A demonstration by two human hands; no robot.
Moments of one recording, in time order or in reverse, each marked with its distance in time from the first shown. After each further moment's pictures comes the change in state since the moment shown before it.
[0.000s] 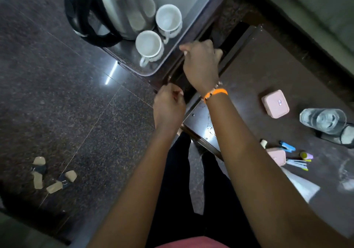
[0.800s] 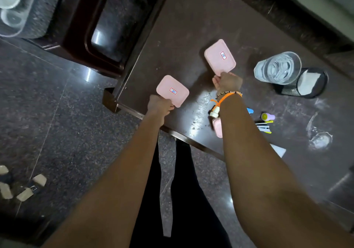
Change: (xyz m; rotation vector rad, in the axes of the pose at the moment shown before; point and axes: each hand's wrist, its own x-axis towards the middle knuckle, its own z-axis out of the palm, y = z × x) left_hand -0.075 -0.022 0.226 -0.267 -0.476 -0.706; right_hand -0.109 0.309 0.008 1.314 0.372 1.285
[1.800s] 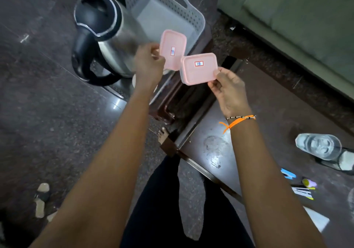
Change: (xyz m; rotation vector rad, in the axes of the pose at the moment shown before) left_hand -0.052 0.241 -0.246 0.185 0.544 0.866; right_hand -0.188 -0.050 0.193 -0.042 -0.669 -0.306
